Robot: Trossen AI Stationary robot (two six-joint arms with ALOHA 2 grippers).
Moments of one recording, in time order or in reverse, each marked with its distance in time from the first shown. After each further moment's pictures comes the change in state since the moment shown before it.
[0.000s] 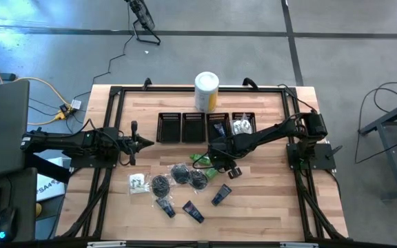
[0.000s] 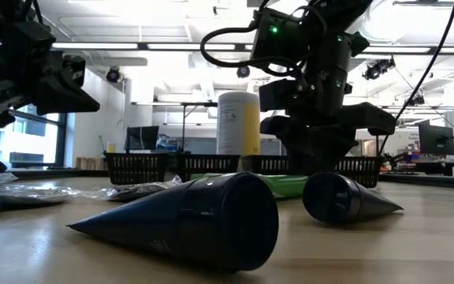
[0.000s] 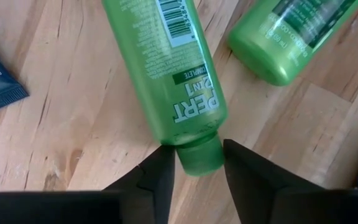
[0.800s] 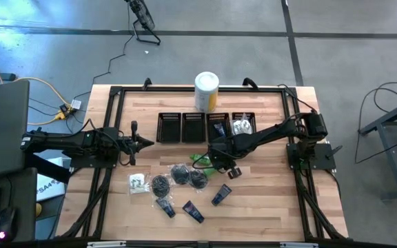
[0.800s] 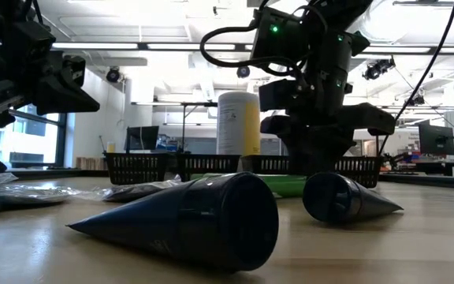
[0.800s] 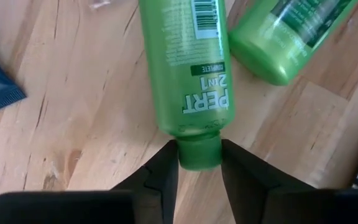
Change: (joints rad) left arm 0.000 0.000 0.000 0.000 0.000 0.000; right arm 0.000 -0.003 0.000 -0.001 0.011 0.018
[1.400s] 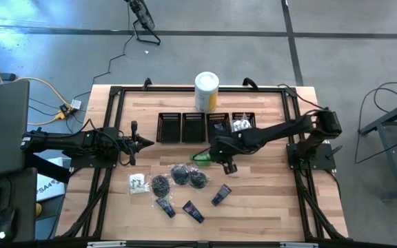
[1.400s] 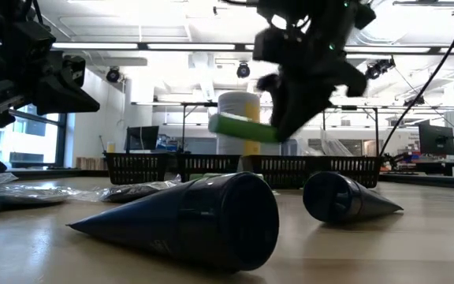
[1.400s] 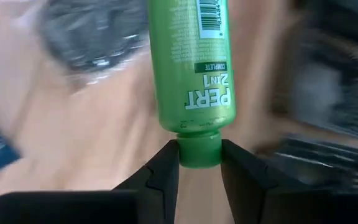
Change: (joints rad) left arm 0.000 0.000 0.000 0.000 0.000 0.000; right arm -0.002 -0.169 0.000 0.080 0.120 0.062
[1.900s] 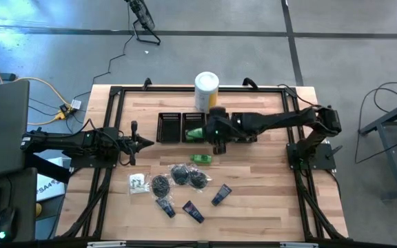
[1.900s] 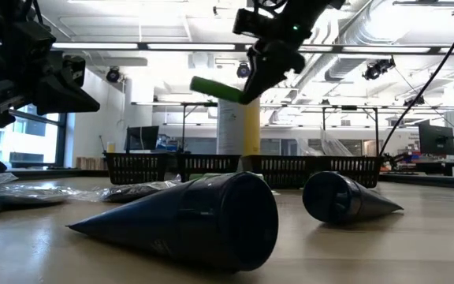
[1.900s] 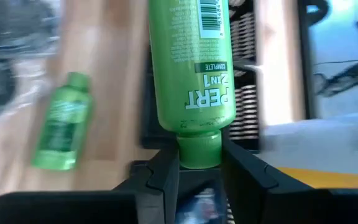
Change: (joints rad) left arm 0.000 0.000 0.000 0.000 0.000 0.000; right arm -0.116 0.004 0.198 -0.044 0.167 -0.045
